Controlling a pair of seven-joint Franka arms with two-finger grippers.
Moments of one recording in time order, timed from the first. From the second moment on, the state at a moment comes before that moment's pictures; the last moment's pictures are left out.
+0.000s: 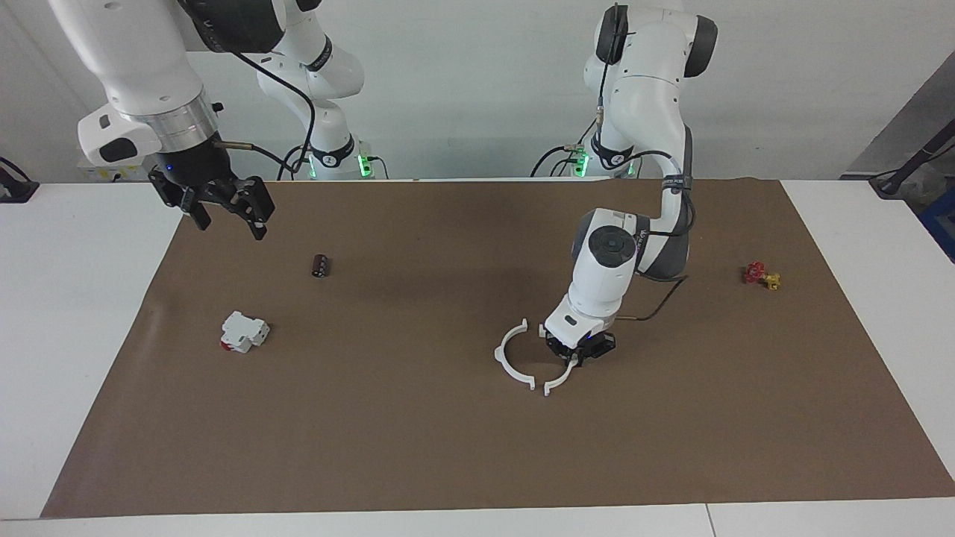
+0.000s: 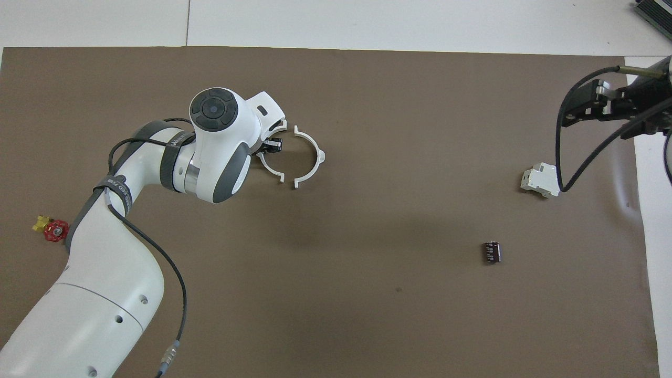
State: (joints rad) left arm -0.42 0.56 0.02 -1.63 0.03 2.30 -0.27; right arm 0.06 0.17 0.00 -1.29 -0.03 1.49 0.28
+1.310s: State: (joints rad) left arm -0.48 0.56 0.04 -1.62 0.14 2.28 -0.38; right arm 0.02 0.05 -0.04 -1.43 0.06 1.57 0.17
